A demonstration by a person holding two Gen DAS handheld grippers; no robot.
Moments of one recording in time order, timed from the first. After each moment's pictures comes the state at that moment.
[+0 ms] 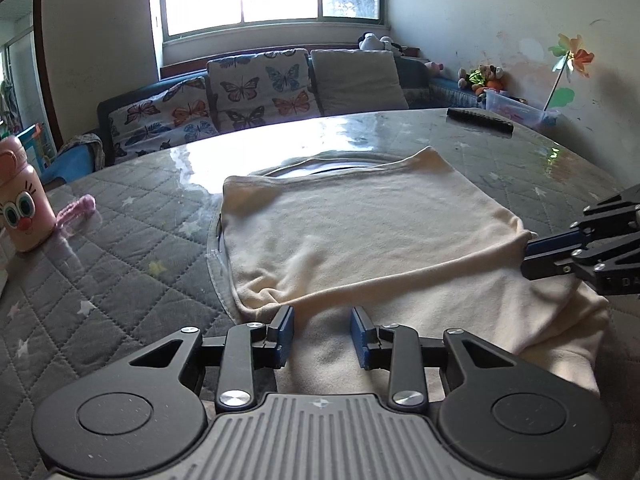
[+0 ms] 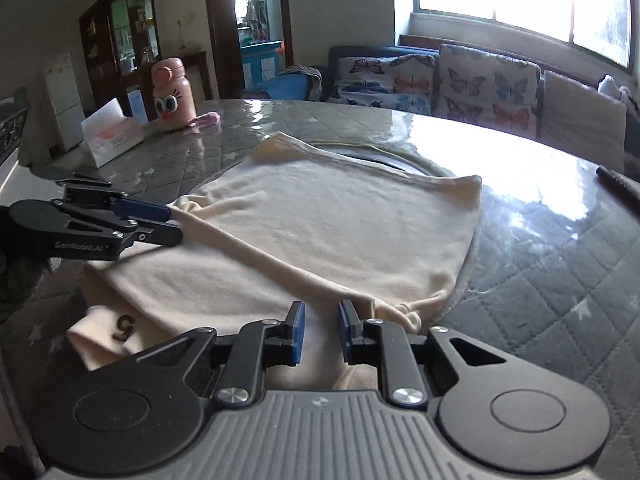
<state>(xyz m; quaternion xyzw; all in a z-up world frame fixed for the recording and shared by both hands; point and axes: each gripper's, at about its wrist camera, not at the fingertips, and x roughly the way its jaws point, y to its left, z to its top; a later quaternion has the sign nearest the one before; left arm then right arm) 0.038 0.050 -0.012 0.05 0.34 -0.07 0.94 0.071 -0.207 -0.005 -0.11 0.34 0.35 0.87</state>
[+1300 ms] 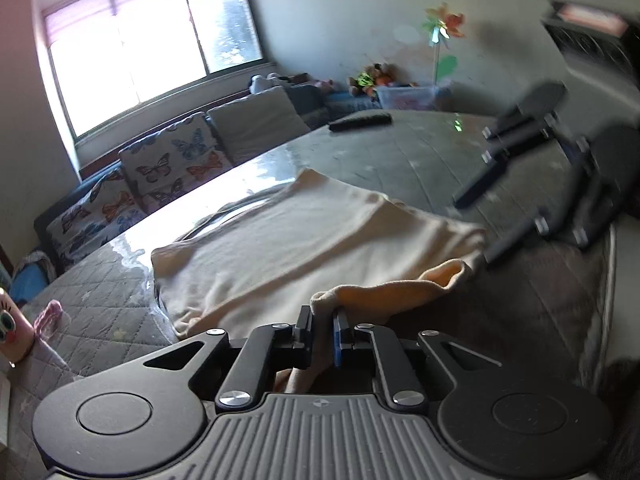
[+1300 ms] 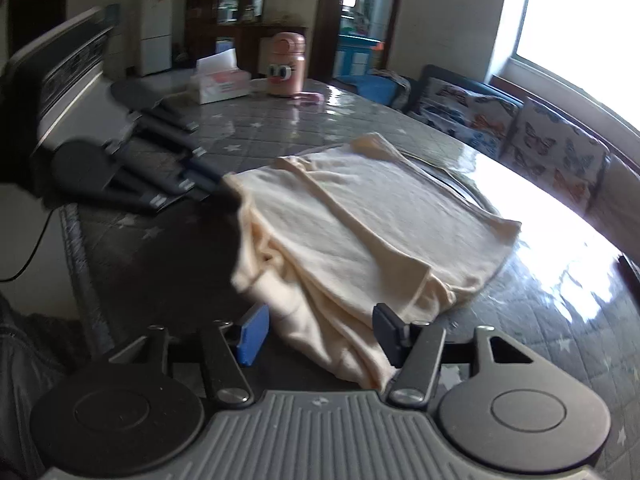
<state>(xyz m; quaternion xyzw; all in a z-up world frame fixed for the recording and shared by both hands) -0.022 0.008 0.000 0.17 0.26 -0.20 0.93 -0.006 -0.226 0.021 -0.24 0.29 0.44 0.81</state>
